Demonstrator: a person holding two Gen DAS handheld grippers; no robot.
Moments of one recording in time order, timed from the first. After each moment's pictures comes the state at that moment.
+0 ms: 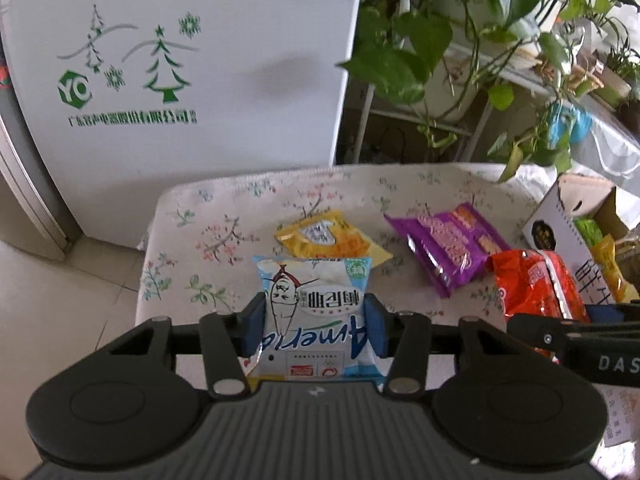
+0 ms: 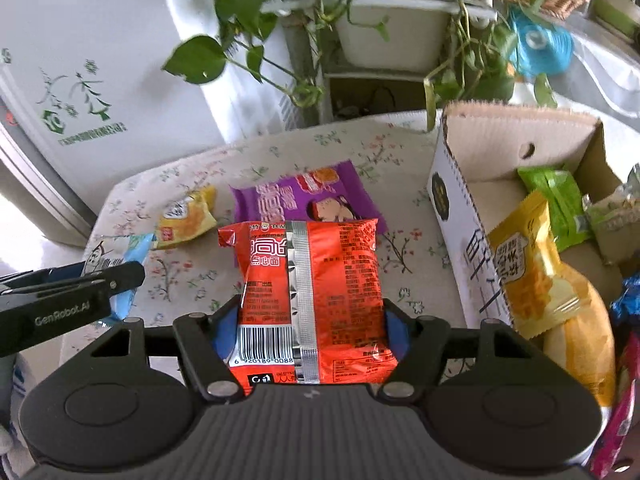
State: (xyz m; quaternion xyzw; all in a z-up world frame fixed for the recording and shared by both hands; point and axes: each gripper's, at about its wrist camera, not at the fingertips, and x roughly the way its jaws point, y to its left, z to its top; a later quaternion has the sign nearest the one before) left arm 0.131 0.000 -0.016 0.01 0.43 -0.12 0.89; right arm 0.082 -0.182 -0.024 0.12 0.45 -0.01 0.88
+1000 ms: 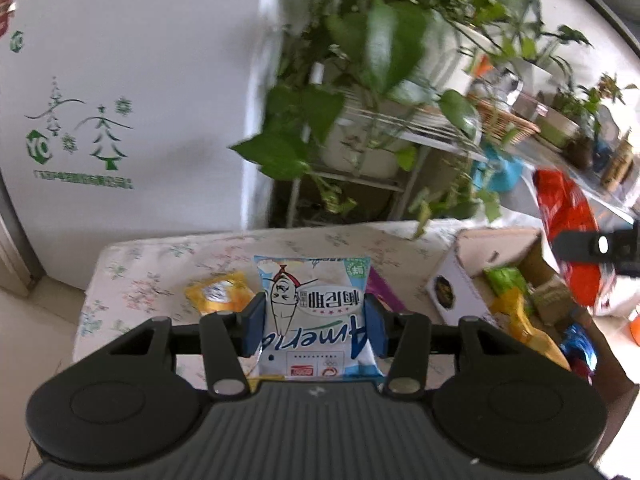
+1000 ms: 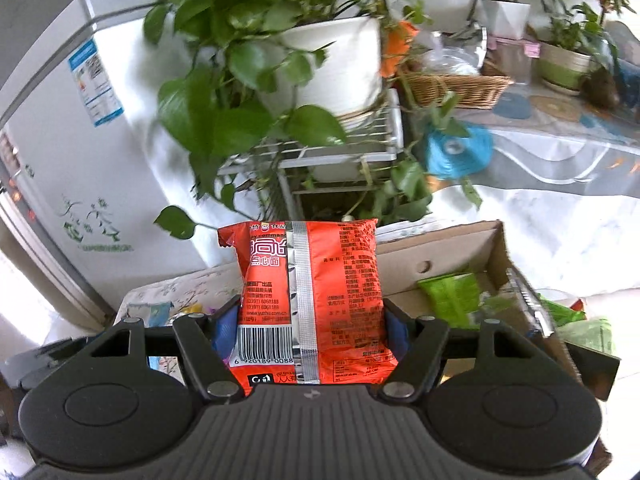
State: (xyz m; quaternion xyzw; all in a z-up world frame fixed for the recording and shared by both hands) left arm 0.093 -0.062 0.027 -0.02 0.36 -0.18 0.91; right arm 0.035 -0.277 0.059 0.16 0.34 -0.03 0.93
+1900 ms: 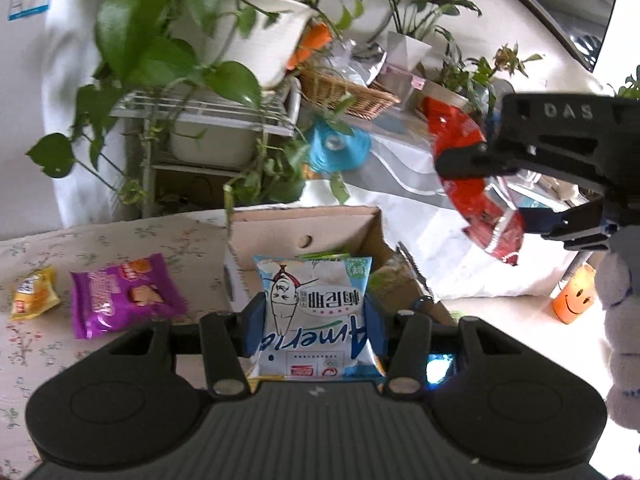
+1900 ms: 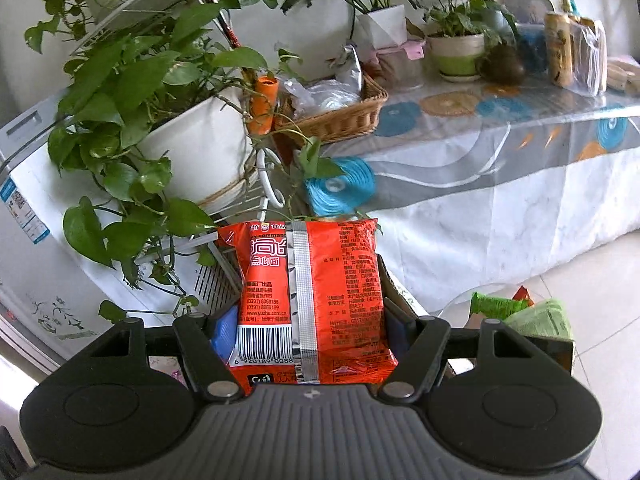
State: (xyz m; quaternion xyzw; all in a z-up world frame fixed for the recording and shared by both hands) left arm 0.045 -0.210 0.042 -0.04 0.36 -0.30 0.88; right arm 0.005 -0.384 0.070 0.26 0.30 -0.11 0.91
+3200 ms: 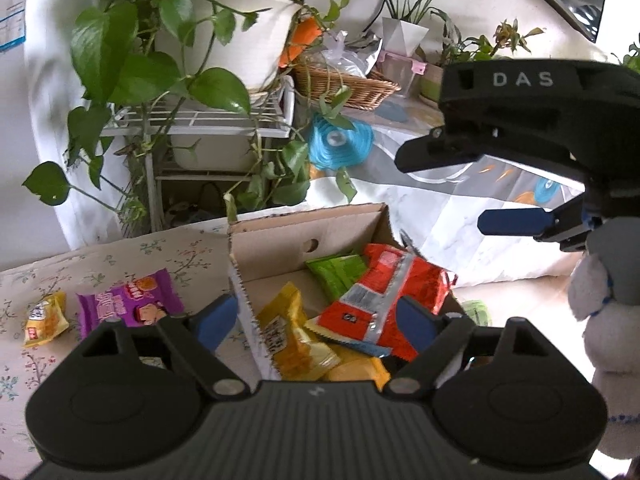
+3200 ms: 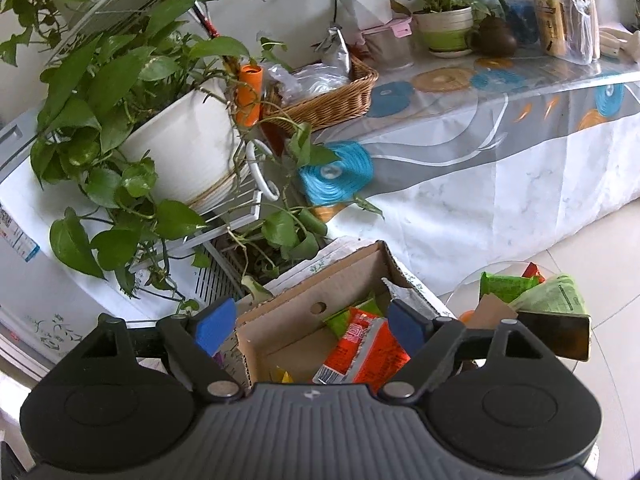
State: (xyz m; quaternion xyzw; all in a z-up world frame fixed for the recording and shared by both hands) left arm 0.048 -0.225 0.048 0.01 0.36 -0.28 0.89; right arm 0.021 -0.381 0.060 0.29 0.31 -0.12 0.90
